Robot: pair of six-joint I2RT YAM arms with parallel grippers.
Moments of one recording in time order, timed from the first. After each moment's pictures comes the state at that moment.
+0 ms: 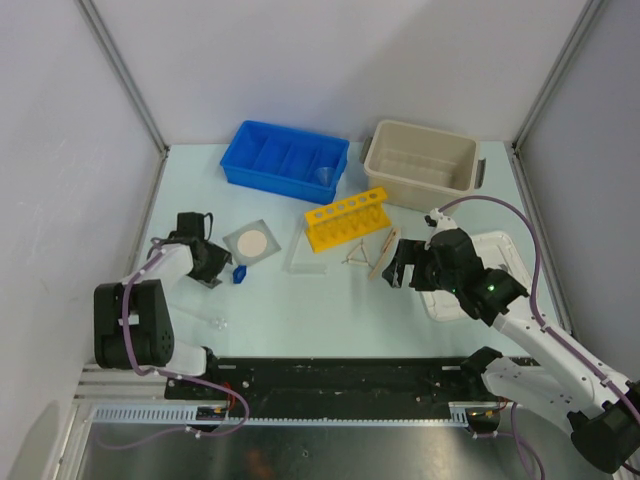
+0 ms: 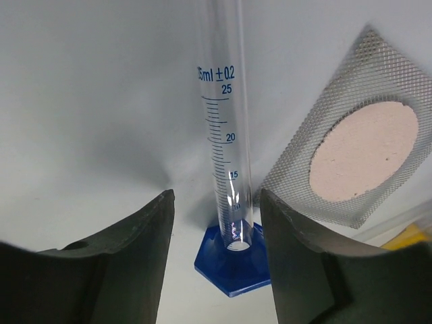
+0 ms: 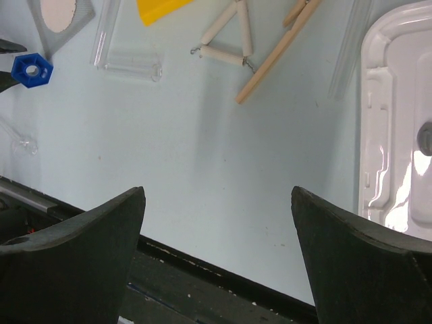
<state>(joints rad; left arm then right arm) 0.08 1.43 0.75 -0.49 -0.06 -1.01 0.61 0.87 0.77 -0.57 0.02 0.59</state>
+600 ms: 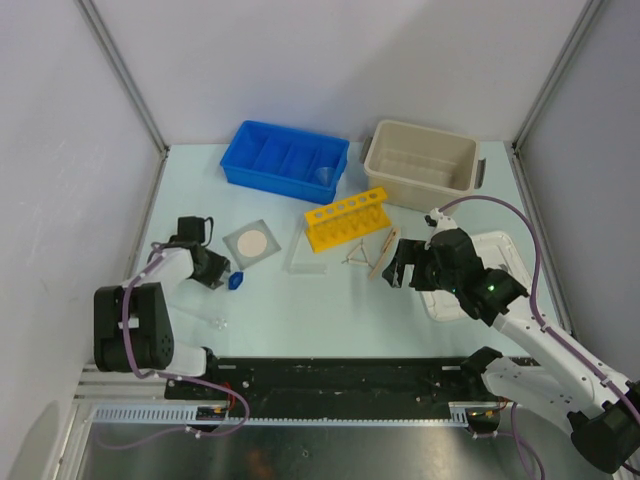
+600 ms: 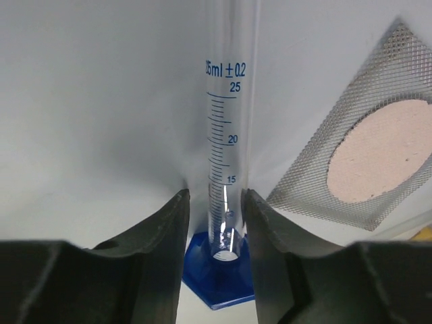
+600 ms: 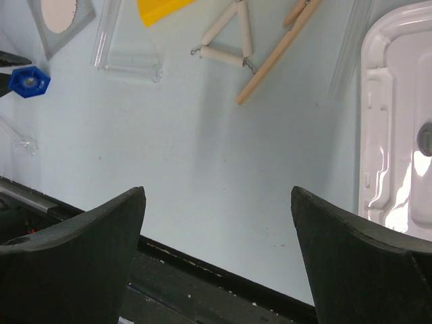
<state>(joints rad) 0.08 1.43 0.72 -0.48 -0.06 -1.02 0.61 0.87 0.77 -0.56 0.02 0.59</state>
